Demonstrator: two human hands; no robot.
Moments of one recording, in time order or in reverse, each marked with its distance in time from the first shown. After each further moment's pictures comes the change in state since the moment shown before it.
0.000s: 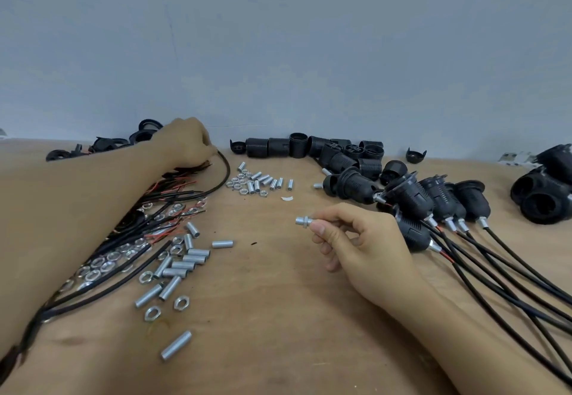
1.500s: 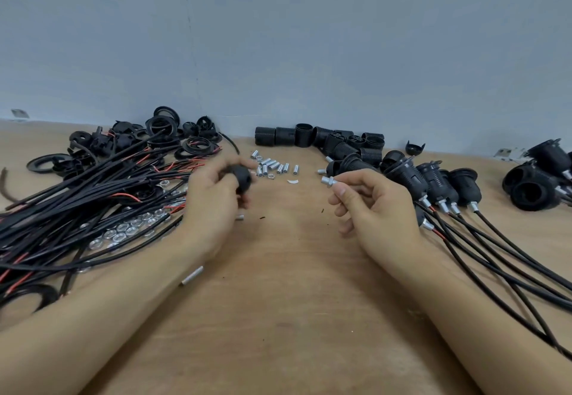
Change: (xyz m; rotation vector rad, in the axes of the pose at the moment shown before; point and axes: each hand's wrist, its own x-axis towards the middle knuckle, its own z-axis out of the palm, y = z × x) left_hand -0.174 0.083 0.022 -1.416 0.268 -0.159; right_hand -0.002 -0.010 -0.001 0.150 0.184 0.126
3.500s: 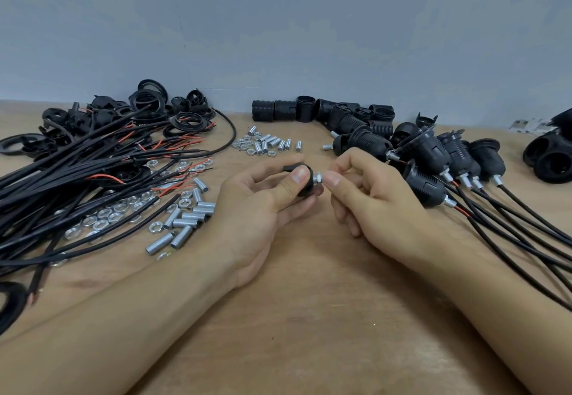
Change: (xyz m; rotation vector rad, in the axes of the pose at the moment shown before) left_hand -0.033 -0.016 0.023 -0.439 -0.258 -0.291; right_hand -0.003 0.004 0.006 -0.217 -0.249 -0.069
